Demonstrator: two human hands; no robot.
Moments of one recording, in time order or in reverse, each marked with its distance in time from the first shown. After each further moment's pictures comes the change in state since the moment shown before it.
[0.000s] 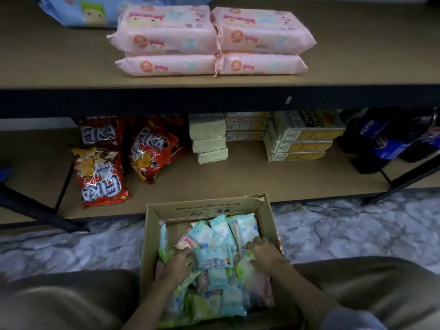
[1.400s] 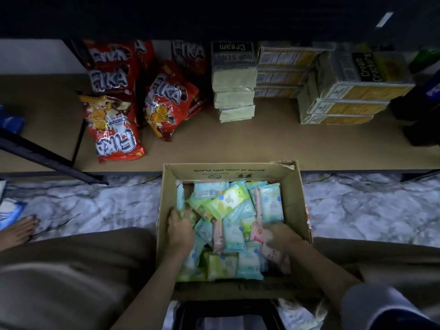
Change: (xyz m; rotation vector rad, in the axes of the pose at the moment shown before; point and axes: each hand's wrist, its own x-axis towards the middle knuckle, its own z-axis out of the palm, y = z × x) left_hand 0.000 -0.026 0.007 0.264 0.348 -0.285; right_hand 0.026 0.001 0.041 0.146 -0.217 0.012
